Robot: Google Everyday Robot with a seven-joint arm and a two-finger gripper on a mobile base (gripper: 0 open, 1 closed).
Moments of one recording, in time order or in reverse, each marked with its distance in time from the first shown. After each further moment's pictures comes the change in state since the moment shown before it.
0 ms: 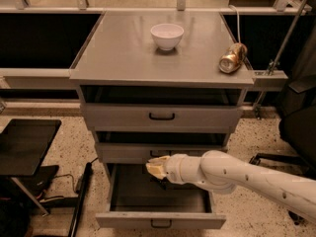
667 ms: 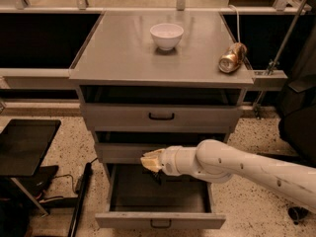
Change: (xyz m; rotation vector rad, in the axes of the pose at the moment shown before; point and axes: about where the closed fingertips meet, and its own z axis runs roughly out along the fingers) arm -0.031 0.006 0.002 -0.024 0.010 0.000
